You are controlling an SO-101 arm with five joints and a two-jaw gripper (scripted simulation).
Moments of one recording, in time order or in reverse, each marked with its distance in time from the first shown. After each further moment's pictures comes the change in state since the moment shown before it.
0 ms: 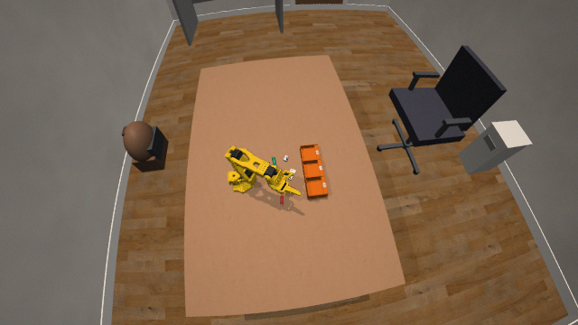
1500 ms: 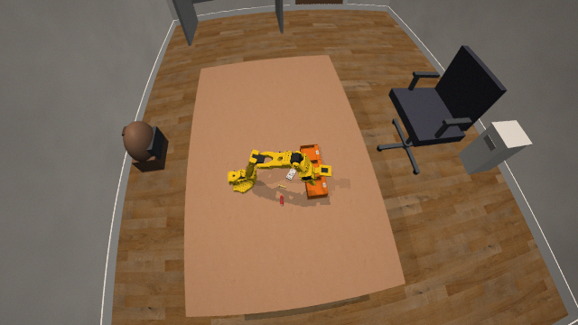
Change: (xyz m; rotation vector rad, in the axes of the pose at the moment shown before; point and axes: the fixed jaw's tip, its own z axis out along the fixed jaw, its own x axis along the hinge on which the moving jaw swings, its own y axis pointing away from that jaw) arm -0.096 -0.110 -0.037 0.092 -0.242 1.135
